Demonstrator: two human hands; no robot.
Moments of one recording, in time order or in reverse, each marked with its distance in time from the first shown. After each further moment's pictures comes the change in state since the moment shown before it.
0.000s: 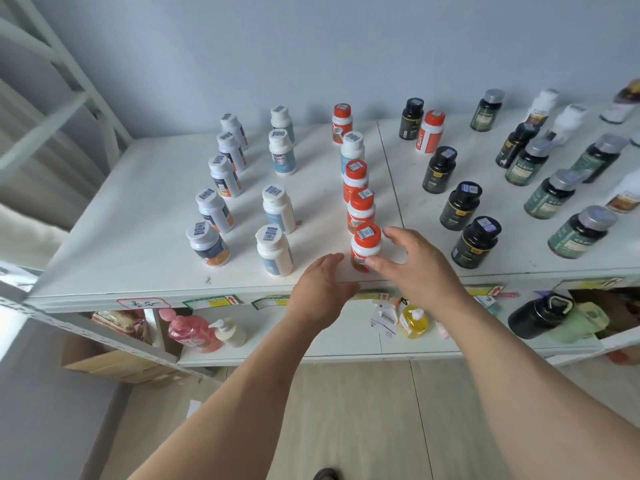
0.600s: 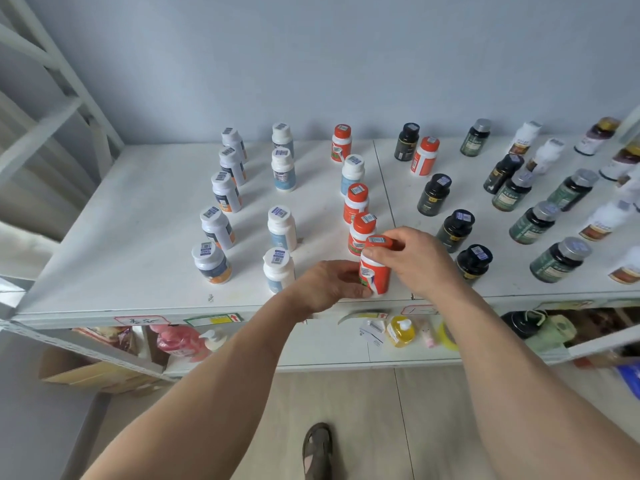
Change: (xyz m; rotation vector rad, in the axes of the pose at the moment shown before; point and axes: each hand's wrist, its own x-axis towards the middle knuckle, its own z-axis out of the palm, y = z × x) left_hand 0.036 0.019 -0.047 -0.622 -0.572 0.020; right_hand 0.033 -0.048 -0.028 0.020 -0.030 0.131
